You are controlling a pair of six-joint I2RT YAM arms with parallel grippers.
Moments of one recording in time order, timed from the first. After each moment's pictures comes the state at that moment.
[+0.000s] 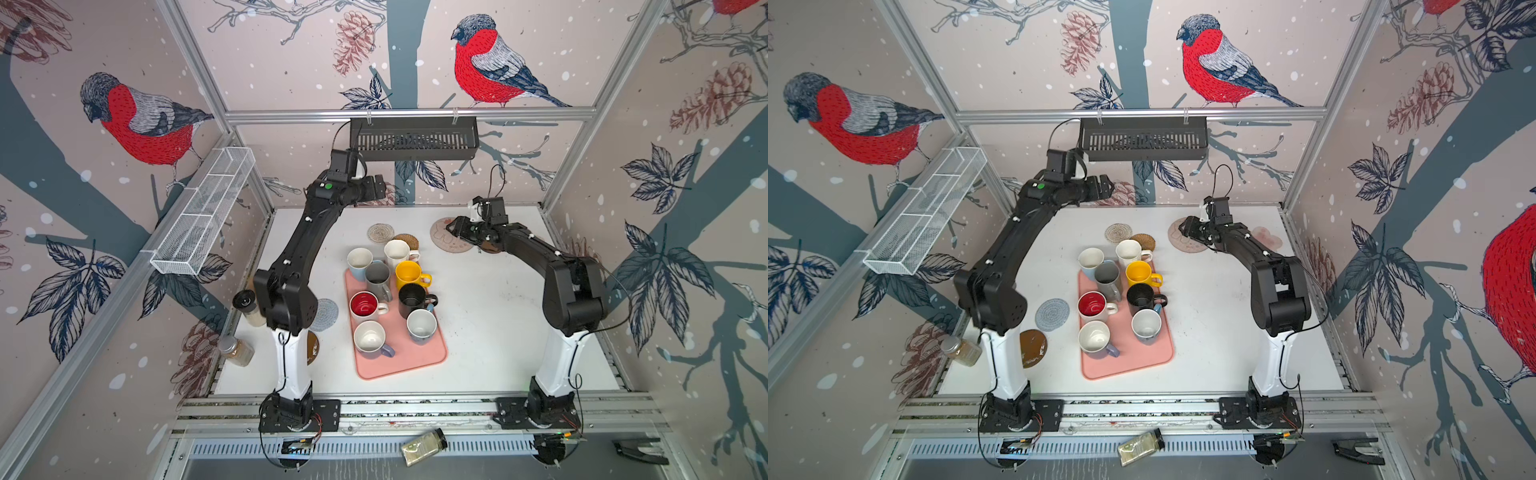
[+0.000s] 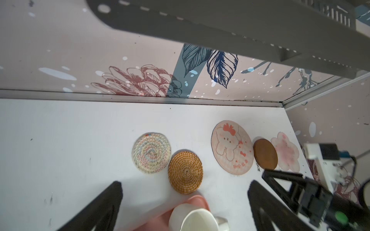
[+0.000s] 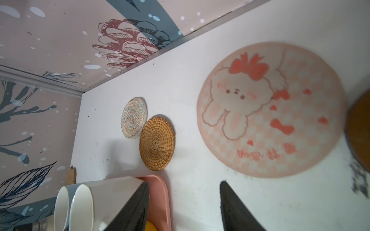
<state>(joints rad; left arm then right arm) -0.29 1.91 2.03 -0.75 0.13 -0.35 0.27 2.02 1.57 -0.26 -0.40 0.47</state>
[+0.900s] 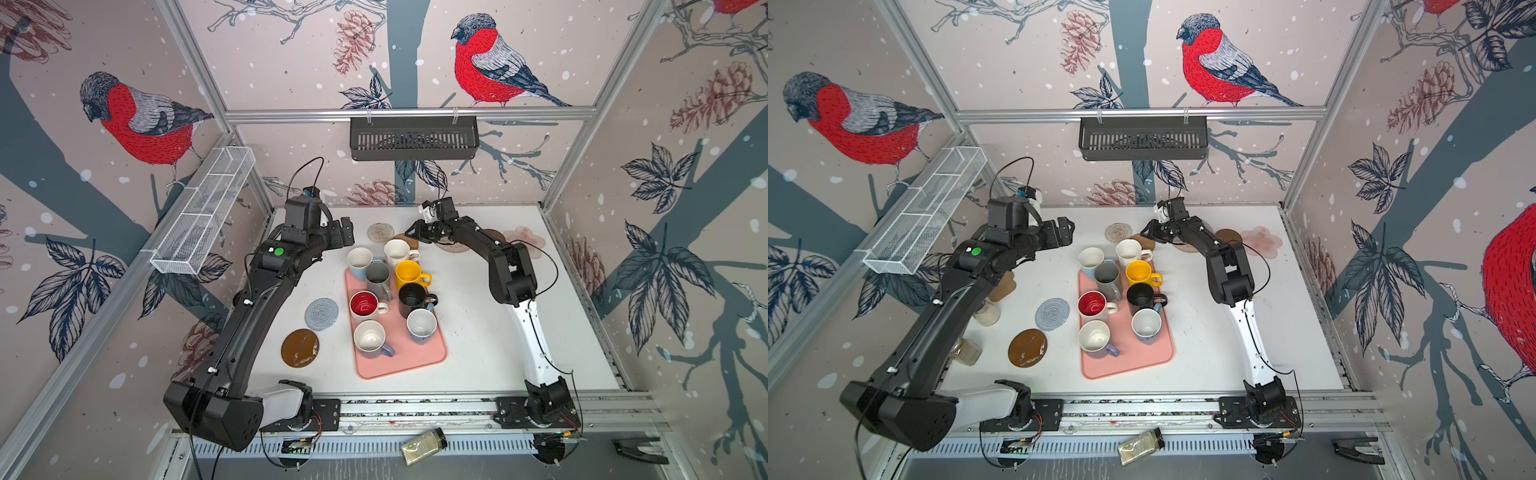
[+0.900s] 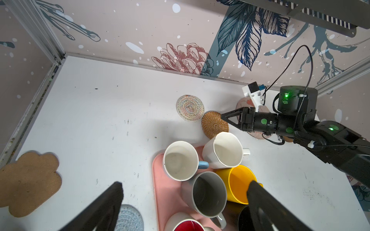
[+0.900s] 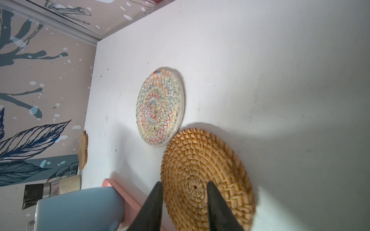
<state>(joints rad) -0.27 1.27 1.42 -0.75 -0.03 -0.34 0.43 2.54 2.12 -0.37 -0.59 0.47</state>
